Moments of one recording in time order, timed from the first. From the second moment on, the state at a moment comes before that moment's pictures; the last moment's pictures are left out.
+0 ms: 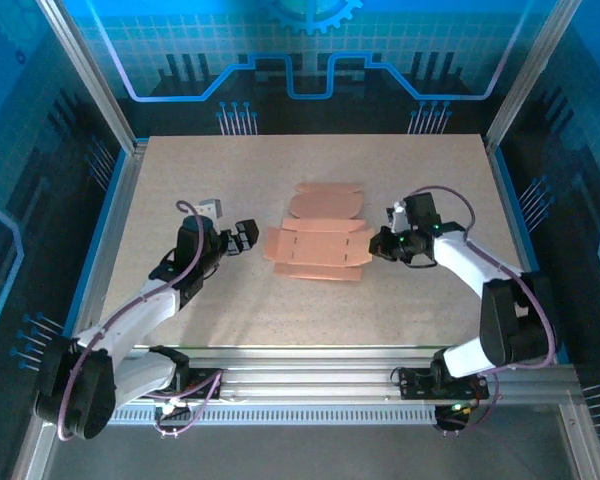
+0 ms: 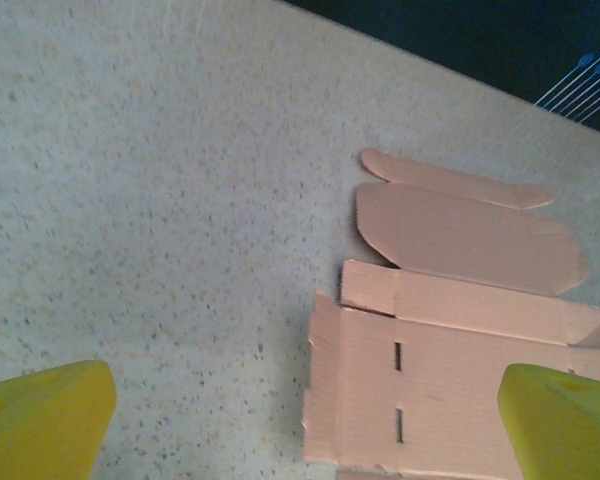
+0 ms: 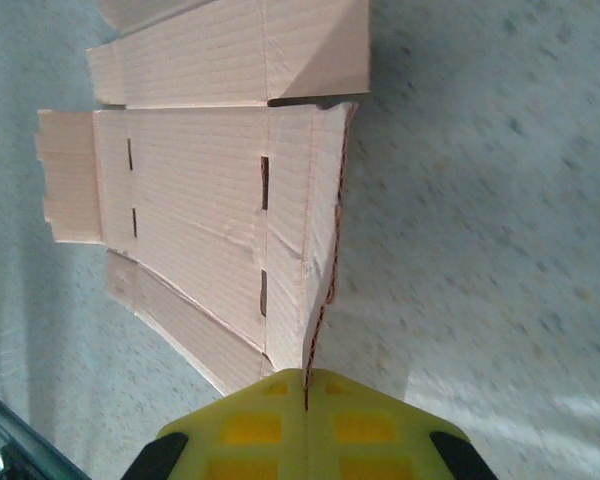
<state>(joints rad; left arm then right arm) -0.29 1.12 0.56 0.05 -0.02 -0.53 0.18 1.44 0.85 -0.48 -0.47 0.46</state>
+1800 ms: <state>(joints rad) -0.28 1.58 0.72 0.14 0.17 -0.55 0.19 2.00 1.54 -0.93 -0.28 -0.16</state>
